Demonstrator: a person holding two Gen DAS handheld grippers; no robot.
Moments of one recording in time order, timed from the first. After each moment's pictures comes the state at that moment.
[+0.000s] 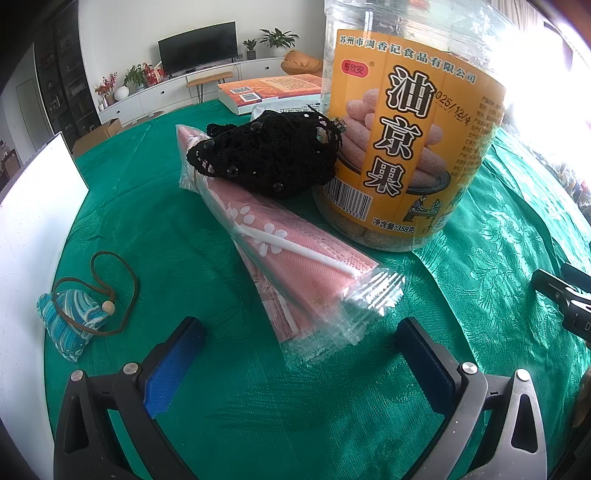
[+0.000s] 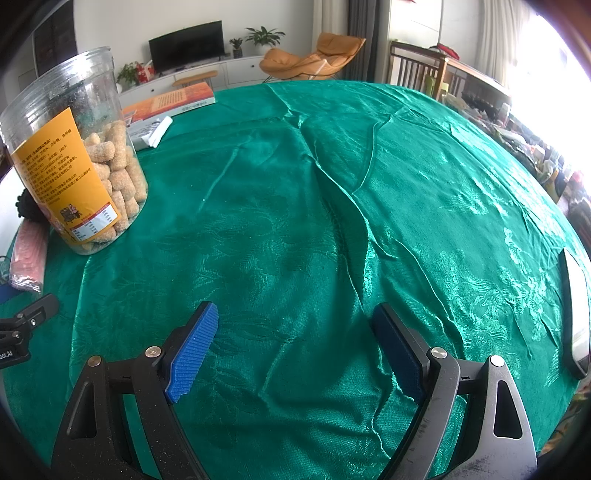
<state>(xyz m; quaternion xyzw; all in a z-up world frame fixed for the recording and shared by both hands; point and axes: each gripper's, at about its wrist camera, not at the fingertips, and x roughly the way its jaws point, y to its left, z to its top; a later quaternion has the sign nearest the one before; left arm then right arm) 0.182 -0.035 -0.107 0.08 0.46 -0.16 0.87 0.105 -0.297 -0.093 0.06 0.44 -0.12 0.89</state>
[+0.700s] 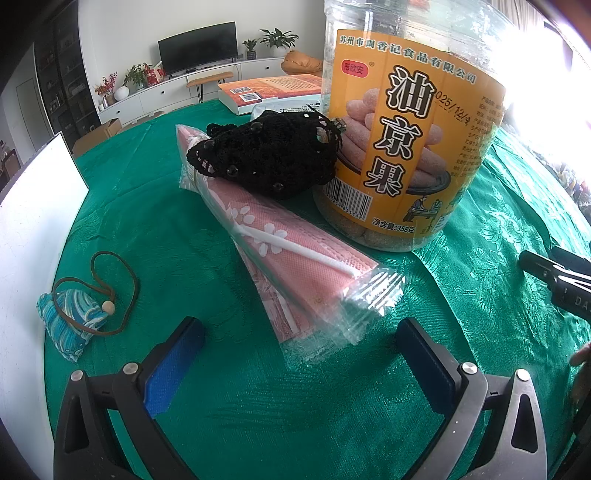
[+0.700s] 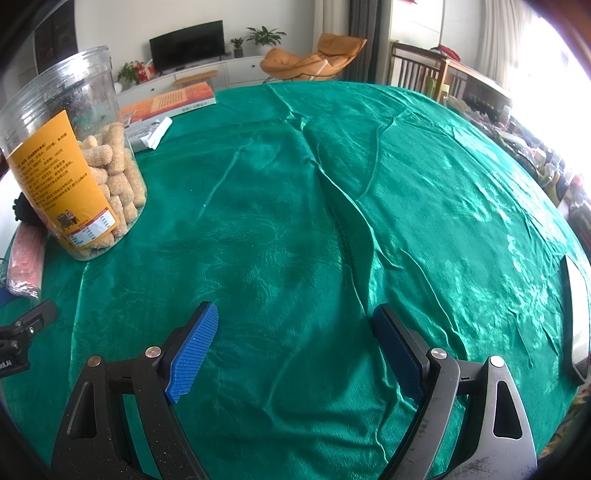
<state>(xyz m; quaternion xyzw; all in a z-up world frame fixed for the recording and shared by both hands) 0.182 -0.035 -0.107 0.08 0.46 -0.16 0.87 0.129 -0.295 -0.094 0.05 0.44 -0.11 0.89</state>
